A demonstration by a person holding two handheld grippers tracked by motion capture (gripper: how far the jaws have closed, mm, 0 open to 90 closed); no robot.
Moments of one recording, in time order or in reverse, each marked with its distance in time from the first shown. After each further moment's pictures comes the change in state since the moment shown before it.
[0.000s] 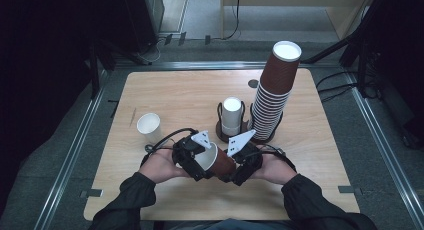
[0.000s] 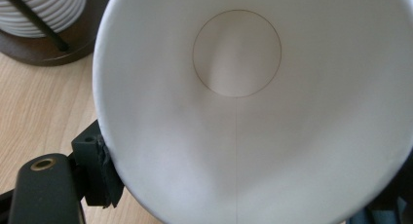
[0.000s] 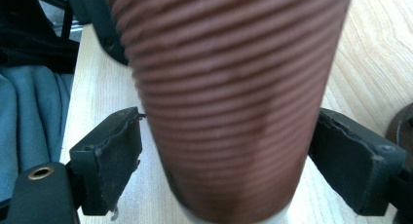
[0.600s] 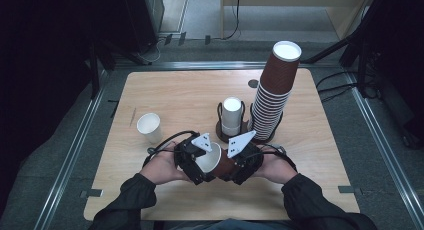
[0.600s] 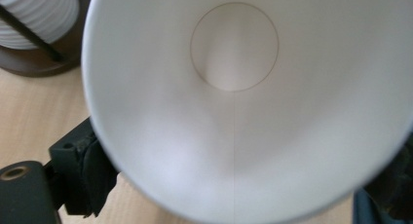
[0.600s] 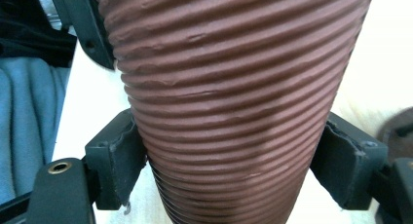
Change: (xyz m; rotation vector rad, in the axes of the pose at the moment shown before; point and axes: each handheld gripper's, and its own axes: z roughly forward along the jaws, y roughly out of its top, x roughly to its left) left arm -0.002 -0.004 0.000 -0.030 0.005 0.025; right arm 0.001 0.001 -0.003 -0.002 -0.014 -0.053
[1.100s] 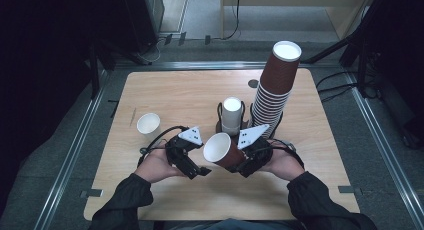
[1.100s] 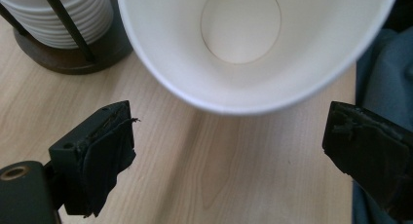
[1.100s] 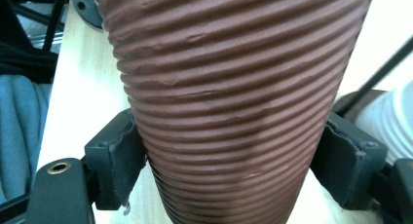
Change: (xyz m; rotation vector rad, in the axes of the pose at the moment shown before) left arm 0.011 -0.013 -0.015 -0.101 0.002 -0.081; right arm -0.011 -0.007 -0.025 -0.059 -0.070 0.051
